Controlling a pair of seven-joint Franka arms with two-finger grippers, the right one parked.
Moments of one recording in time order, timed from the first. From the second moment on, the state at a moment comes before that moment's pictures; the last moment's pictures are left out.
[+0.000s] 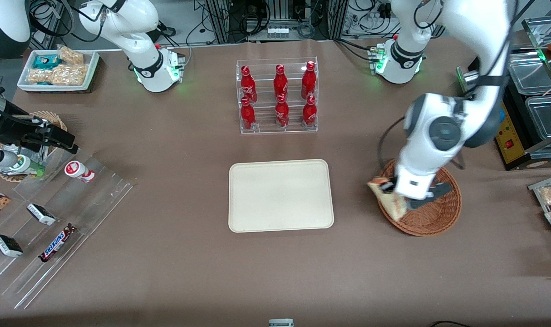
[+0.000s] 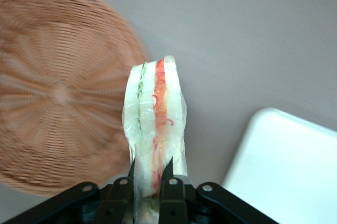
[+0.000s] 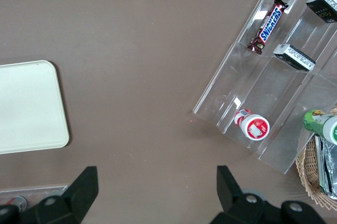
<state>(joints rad) -0.37 0.31 0.00 -1.88 0.03 2.21 -0.76</state>
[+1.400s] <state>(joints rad) -0.77 0.66 0.02 -1.60 0.03 2.48 -0.79</state>
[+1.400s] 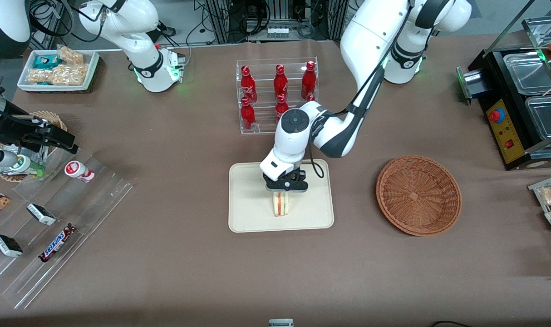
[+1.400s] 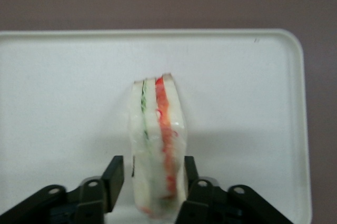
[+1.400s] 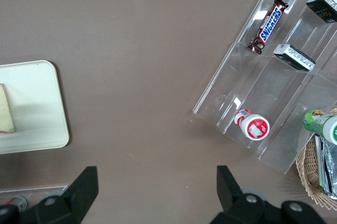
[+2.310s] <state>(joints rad) -0.59 0.29 0.09 -1.60 0.07 1.96 -0.70</state>
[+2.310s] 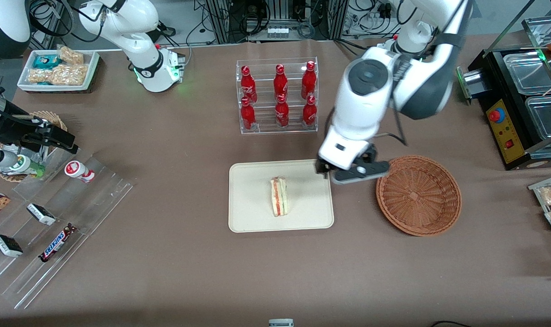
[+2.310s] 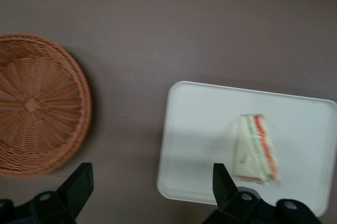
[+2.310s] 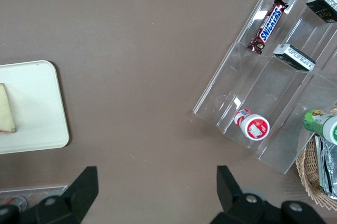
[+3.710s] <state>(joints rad) -0.10 -0.04 0.08 -1.65 0.01 1.53 0.05</state>
